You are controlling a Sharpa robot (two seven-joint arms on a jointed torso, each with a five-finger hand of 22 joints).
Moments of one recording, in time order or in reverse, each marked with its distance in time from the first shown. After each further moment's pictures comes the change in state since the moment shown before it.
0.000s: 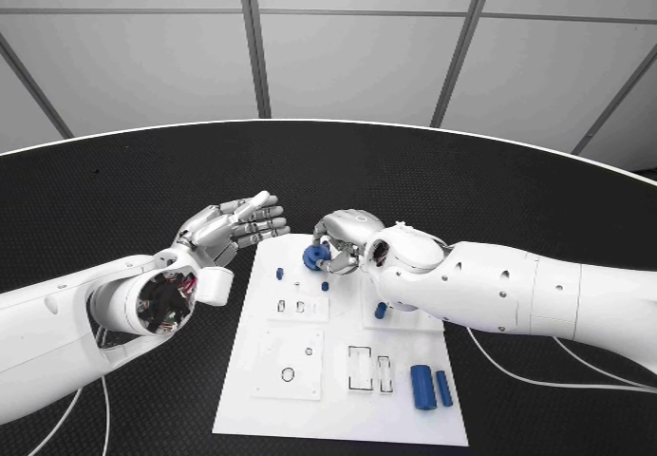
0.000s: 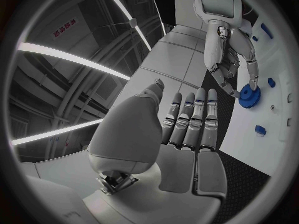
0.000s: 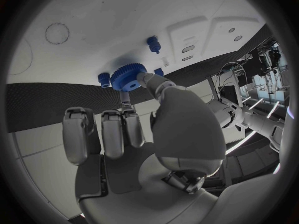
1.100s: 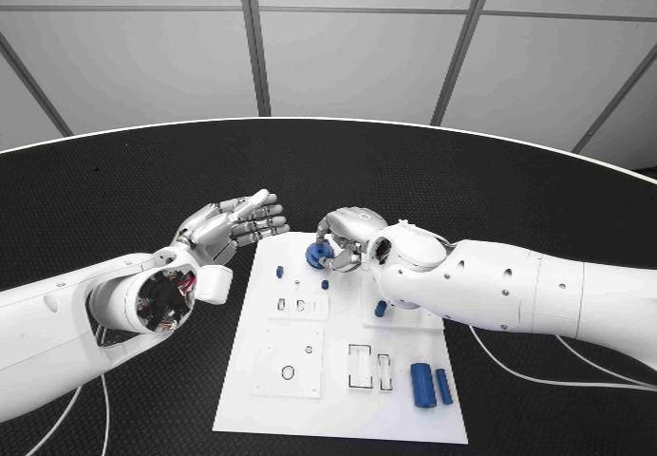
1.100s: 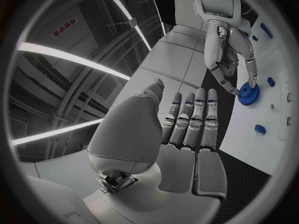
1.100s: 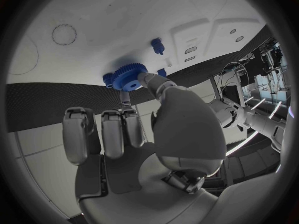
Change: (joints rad) left arm 0.000 -0.001 0.000 -0.001 0.000 0.001 -0.003; left_hand 0.000 0.000 0.000 0.000 0.000 0.000 0.000 0.000 0.000 0.000 0.000 0.000 0.000 0.000 0.000 0.000 0.000 0.000 0.000 0.000 0.000 0.000; right arm 0.000 -0.009 0.000 0.005 0.000 -0.001 -0.020; right_hand -0.012 -0.012 -0.002 -0.001 0.004 -0.001 -0.001 0.000 0.000 0.000 0.000 0.000 0.001 0.000 0.000 0.000 0.001 0.000 0.000 0.000 0.000 0.000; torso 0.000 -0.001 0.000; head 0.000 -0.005
